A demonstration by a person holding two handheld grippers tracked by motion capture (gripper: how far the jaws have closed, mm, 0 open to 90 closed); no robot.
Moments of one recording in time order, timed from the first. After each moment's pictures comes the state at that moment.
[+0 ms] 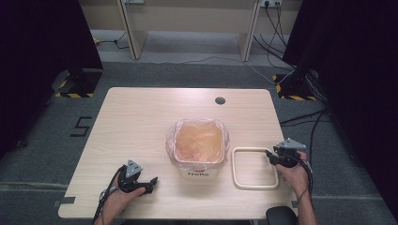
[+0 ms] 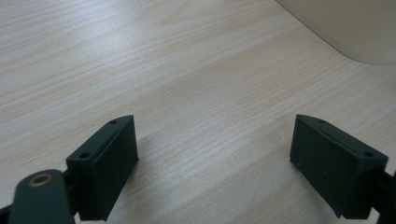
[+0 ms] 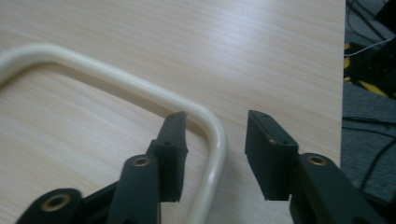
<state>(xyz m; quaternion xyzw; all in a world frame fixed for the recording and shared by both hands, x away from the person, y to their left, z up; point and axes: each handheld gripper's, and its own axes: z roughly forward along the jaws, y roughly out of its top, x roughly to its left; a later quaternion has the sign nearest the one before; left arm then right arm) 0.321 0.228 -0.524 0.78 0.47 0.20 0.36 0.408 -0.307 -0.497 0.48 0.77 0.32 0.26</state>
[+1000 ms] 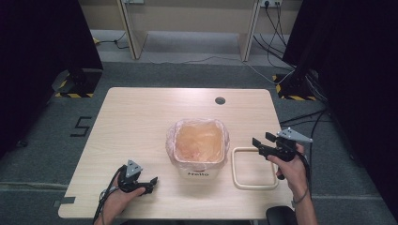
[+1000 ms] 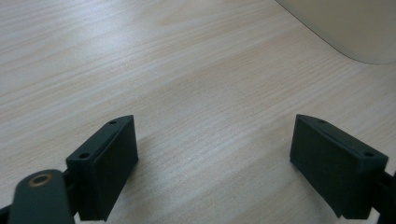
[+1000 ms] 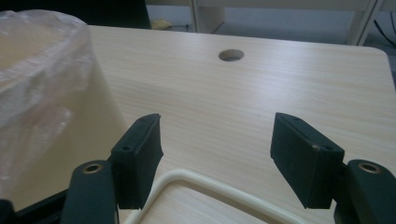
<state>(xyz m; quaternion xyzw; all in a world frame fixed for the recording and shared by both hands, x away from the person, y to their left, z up) 0.321 0.228 -0.524 0.78 0.47 0.20 0.36 0.396 -0.265 -0.431 0.47 0.71 0.48 0.22</state>
